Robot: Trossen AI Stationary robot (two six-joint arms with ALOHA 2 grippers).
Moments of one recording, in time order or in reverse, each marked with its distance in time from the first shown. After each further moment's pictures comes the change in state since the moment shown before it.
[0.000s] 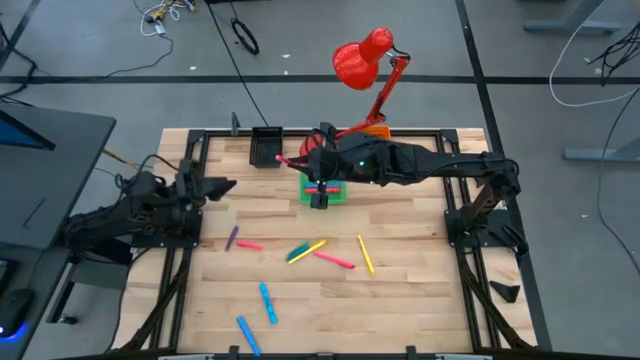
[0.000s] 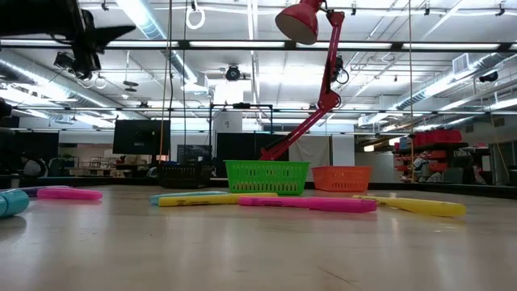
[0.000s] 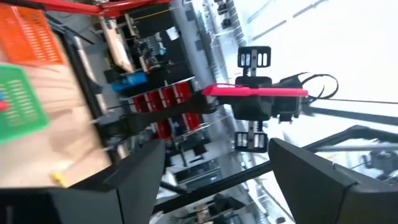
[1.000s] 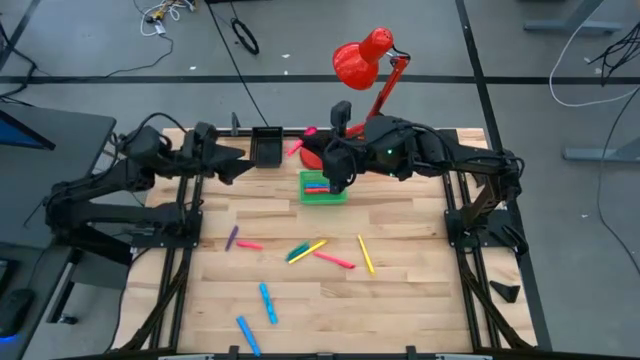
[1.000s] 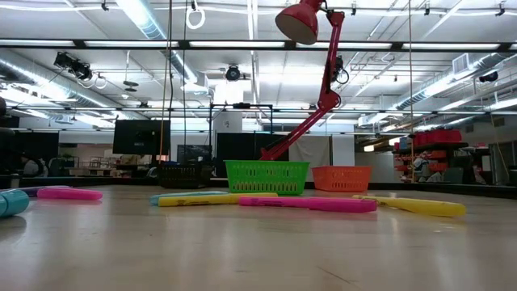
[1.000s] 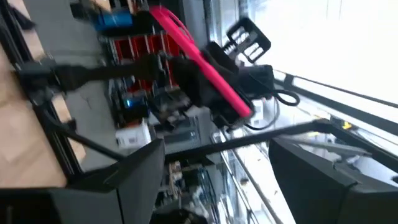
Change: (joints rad) left arm 0.000 0.697 0.674 -0.002 0.222 -0.178; right arm 0.046 0.001 0.236 -0.199 0.169 -0.627
